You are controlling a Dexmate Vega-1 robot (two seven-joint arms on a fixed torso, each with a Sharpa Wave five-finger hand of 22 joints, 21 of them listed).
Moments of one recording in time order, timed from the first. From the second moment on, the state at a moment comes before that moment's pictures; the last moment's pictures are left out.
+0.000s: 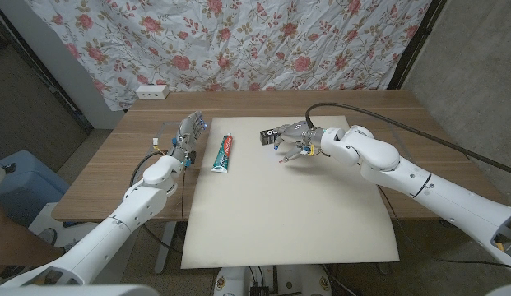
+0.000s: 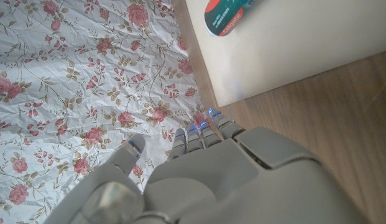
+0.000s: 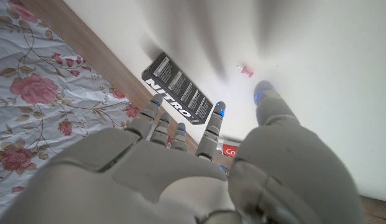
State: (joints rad) left arm 0.97 0.60 0.32 -1.50 -0.64 -0.17 0.14; left_hand 0.01 0.07 0.69 0.15 0.20 0.02 0.00 0.18 0.17 0.02 -0.02 0.20 0.17 -0.01 -0.02 0.18 0.17 0.09 -0.02 0.20 0.17; right arm -0.66 -0.80 -0.78 -1.96 -0.99 -0.05 0.49; right_hand 0.73 -0.06 0.50 -0.17 0.18 0.45 -0.22 0.34 0.22 -0.01 0.00 0.20 0.19 -0.02 0.08 0.25 0.24 0.22 0.09 0.19 0.16
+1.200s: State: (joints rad) left arm 0.97 0.60 0.33 -1.50 -0.65 -0.15 0.12; left_hand 0.01 0.07 0.69 0.15 0.20 0.02 0.00 0.18 0.17 0.02 -0.02 0.19 0.17 0.00 -0.01 0.18 0.17 0.09 -0.02 0.20 0.17; right arm -0.66 -0.79 -0.81 -1.87 -1.03 0.02 0.36; right_hand 0.77 -0.06 0.50 -0.17 0.19 0.52 -0.22 0.39 0.23 0.03 -0.02 0.21 0.19 0.02 0.05 0.26 0.25 0.27 0.07 0.20 0.16
